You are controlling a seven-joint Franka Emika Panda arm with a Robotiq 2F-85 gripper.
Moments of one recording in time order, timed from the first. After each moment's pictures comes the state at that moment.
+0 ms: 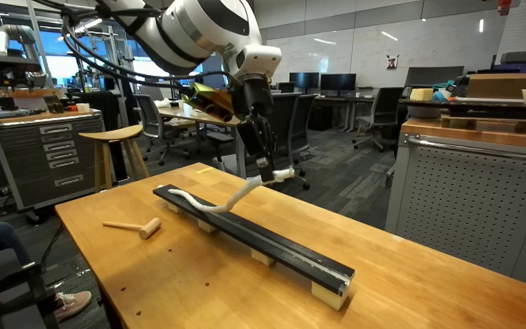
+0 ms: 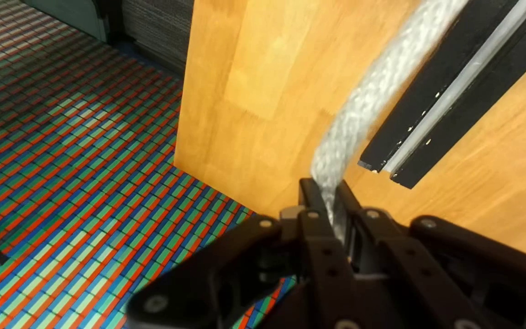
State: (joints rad) arm -0.03 0.27 -0.14 -1.98 -0.58 1.99 1.34
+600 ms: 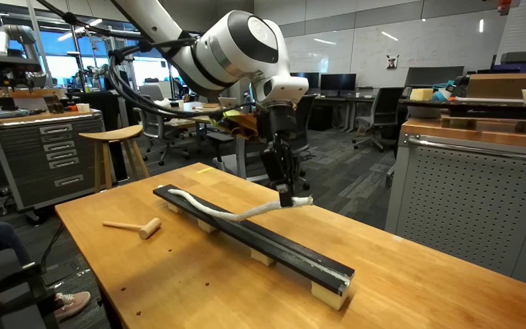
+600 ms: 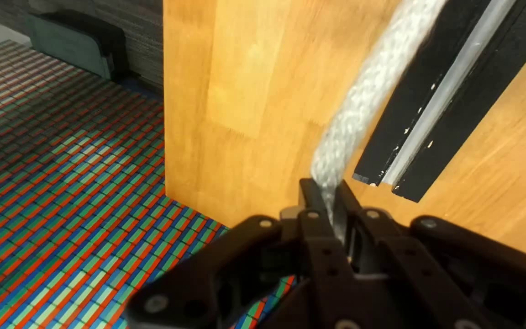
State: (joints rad) arm -0.06 0.45 -0.18 -1.83 -0.48 2.01 1.34
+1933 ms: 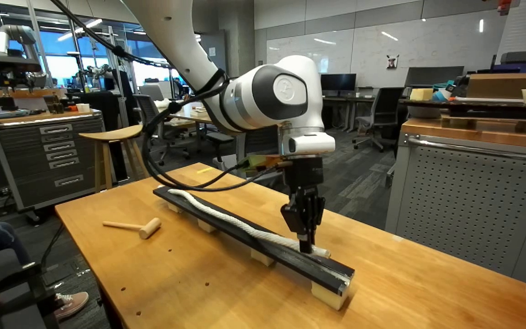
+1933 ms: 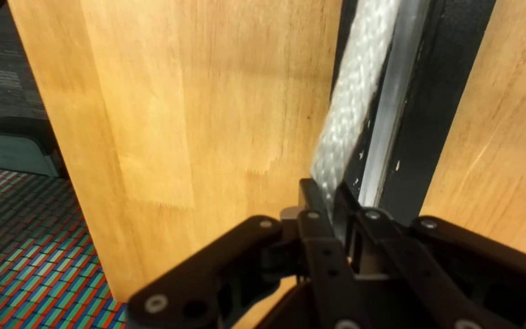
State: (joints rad) arm -0.12 0.63 -0.25 -1.79 -0.24 2.27 1.35
